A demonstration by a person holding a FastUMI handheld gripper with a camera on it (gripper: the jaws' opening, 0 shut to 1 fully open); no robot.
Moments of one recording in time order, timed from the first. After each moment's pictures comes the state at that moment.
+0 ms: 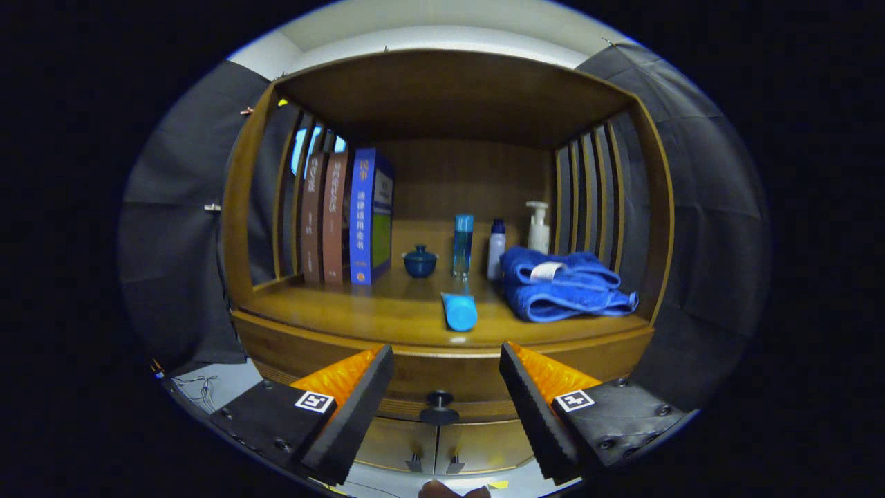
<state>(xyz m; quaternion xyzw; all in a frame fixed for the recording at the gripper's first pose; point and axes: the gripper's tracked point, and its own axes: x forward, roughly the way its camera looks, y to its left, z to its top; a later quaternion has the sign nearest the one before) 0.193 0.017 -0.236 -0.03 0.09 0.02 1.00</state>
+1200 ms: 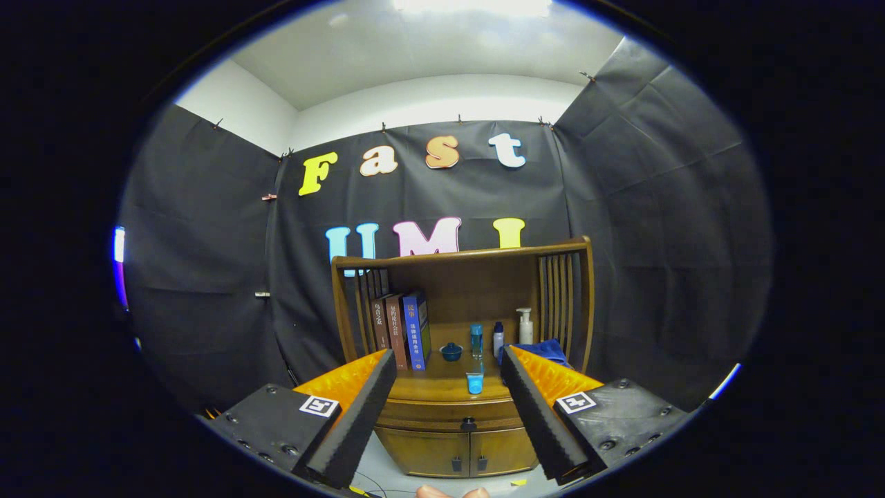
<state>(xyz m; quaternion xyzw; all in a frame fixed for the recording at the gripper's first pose) -0.011 0.020 0.038 0.04 0.00 0.05 1.00</state>
